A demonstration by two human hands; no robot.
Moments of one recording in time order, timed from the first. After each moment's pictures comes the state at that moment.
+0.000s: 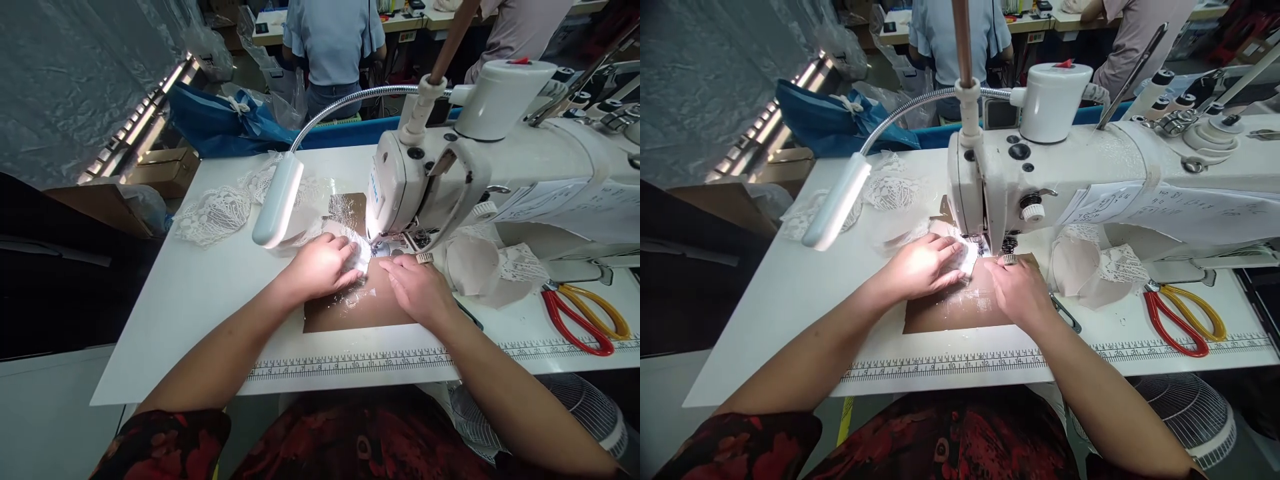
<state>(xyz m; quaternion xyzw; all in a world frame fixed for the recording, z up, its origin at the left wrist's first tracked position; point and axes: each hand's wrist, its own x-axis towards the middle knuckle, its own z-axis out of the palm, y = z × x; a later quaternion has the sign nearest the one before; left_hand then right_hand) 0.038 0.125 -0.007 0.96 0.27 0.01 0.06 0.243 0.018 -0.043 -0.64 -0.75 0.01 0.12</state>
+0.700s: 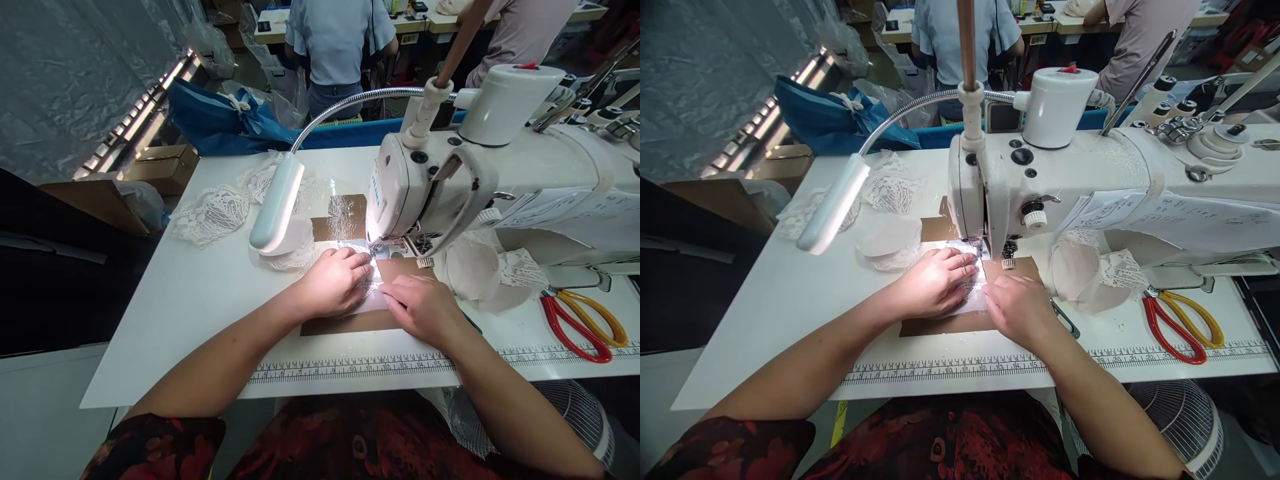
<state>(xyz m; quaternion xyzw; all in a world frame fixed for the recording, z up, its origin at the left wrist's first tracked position) 0.048 0.106 -0.018 0.98 0.20 0.02 0.09 0.246 0.003 -0.032 -0.59 -0.79 0.06 0.14</state>
